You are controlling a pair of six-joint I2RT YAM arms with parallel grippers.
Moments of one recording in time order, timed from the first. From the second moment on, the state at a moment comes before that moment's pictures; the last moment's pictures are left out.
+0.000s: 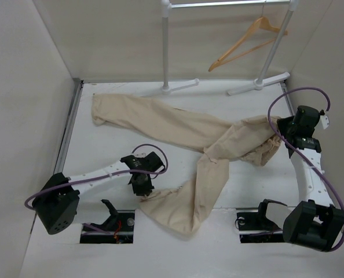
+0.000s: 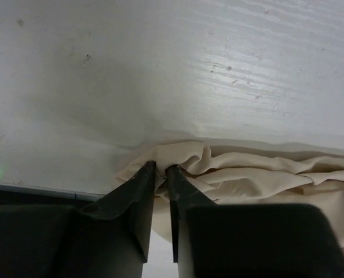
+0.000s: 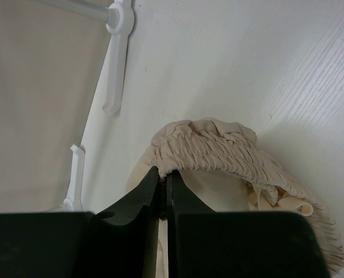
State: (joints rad) left arm -0.87 1.24 0.64 -0.87 -0.15 -1.08; right arm -0.26 1.09 0.88 -0.31 0.14 0.97
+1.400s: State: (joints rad) left arm 0.08 2.02 2.17 -1.12 -0.35 -0.71; right arm -0.14 0.94 0.85 -0.31 0.05 0.93
